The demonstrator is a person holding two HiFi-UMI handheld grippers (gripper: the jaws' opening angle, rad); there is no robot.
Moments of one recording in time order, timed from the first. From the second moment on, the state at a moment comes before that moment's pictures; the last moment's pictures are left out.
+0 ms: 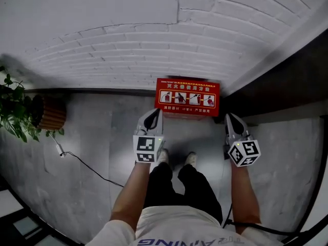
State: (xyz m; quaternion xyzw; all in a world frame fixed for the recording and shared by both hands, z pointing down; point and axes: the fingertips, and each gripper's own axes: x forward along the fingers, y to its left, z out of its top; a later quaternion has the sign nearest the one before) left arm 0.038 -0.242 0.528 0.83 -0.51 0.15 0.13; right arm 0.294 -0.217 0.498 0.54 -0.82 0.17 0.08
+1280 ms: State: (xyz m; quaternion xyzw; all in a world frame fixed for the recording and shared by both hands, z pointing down) left arm 0.076 -0.262 0.801 0.81 -0.52 0.18 0.20; right arm 0.266 -0.212 0.759 0.51 -0.82 0.24 0.12
